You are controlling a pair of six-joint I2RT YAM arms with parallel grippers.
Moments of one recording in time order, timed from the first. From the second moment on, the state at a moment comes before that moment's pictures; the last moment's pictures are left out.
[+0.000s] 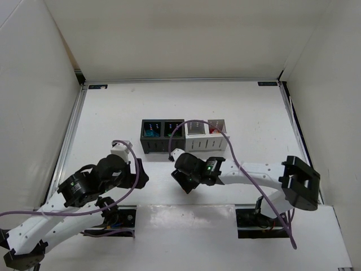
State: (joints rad) left arm -0.90 0.55 0.79 -1.02 -0.23 -0.67; right arm 1.23 1.45 0.92 -0.50 0.13 0.33
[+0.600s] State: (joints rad) left arm -0.90 0.63 0.80 -1.04 -0.23 -0.67; right arm 1.25 1.62 0.88 -0.36 0.12 0.39
